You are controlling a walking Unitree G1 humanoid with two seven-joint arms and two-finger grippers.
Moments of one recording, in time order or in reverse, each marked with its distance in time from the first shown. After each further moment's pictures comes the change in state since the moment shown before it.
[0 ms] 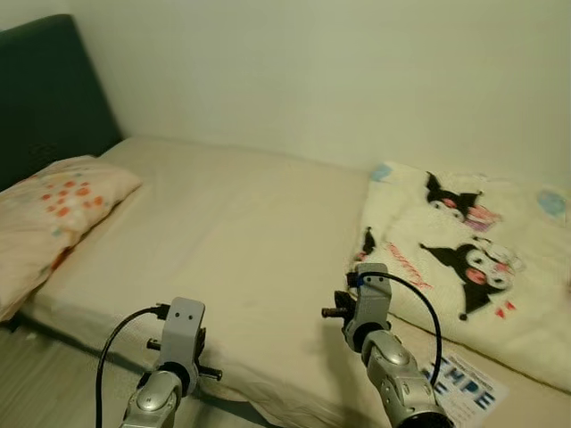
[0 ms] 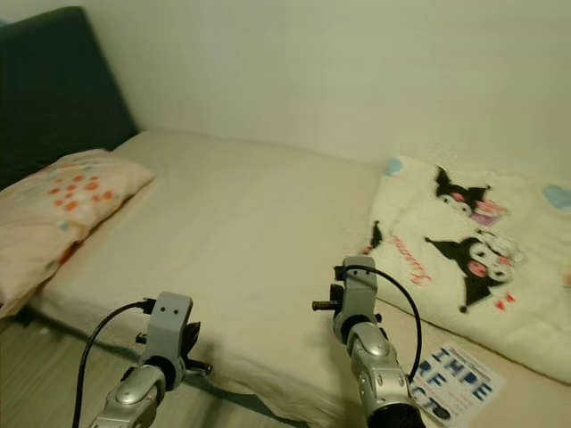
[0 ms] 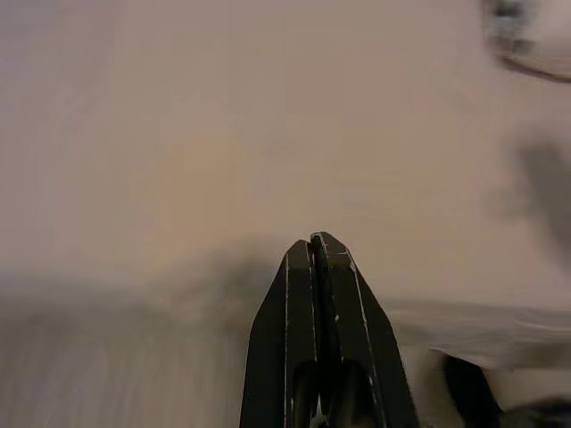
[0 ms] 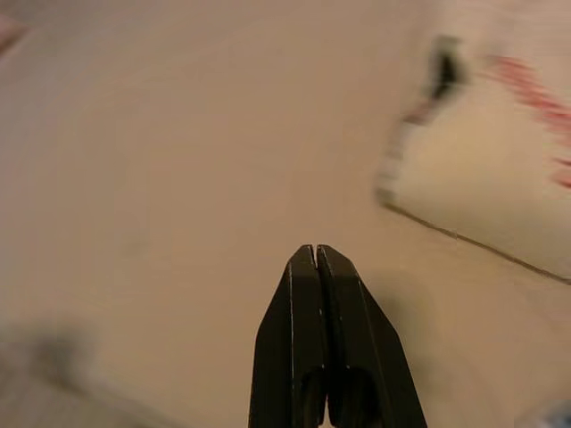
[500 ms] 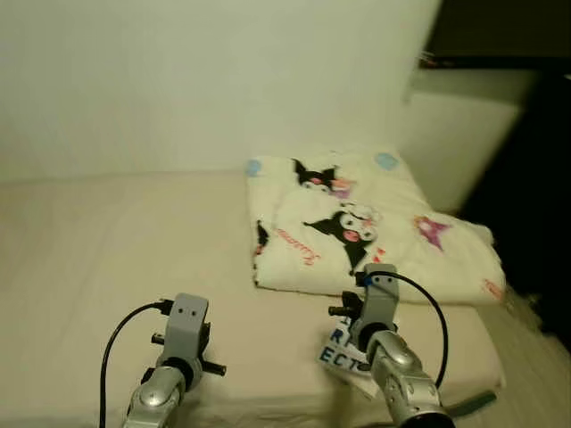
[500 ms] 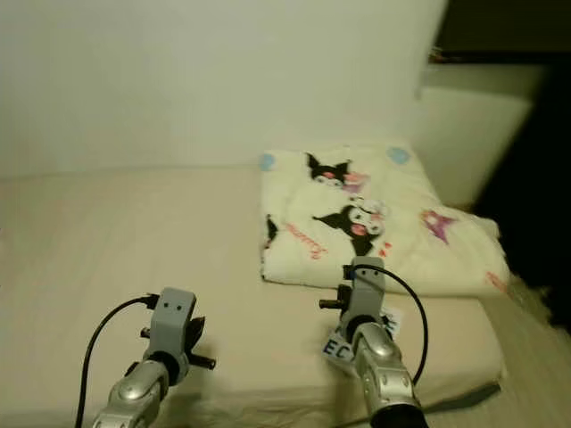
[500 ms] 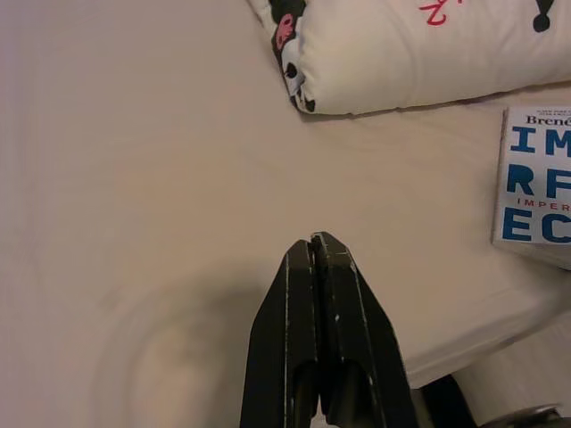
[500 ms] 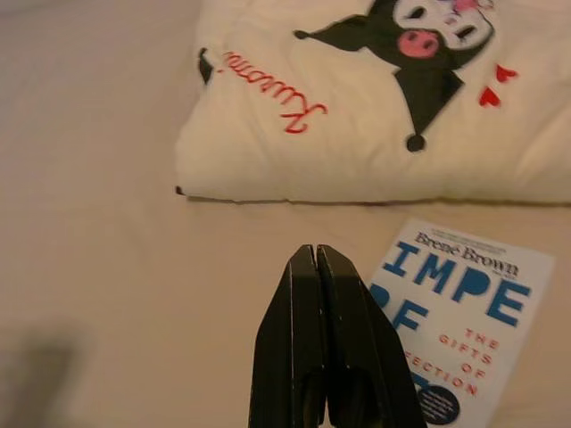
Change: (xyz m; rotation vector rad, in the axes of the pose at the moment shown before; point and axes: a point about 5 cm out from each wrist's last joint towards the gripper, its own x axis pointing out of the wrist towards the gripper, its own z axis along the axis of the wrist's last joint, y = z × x) left arm 0.004 -0.001 0.007 -0.008 -0.032 0.000; right arm 0.000 -0.003 -0.001 0.029 0.007 -0.014
